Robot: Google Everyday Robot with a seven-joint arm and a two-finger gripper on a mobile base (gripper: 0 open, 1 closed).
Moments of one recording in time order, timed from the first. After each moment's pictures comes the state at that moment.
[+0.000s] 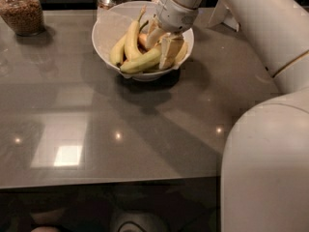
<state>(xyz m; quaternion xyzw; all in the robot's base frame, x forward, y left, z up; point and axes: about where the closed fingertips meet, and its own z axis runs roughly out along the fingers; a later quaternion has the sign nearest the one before) 0.648 -0.015 0.910 -0.85 0.49 0.06 0.18</state>
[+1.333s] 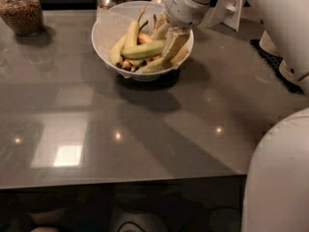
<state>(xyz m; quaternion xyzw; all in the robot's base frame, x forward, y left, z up) 0.640 -0.026 0.933 -0.85 0.48 0.04 0.21</state>
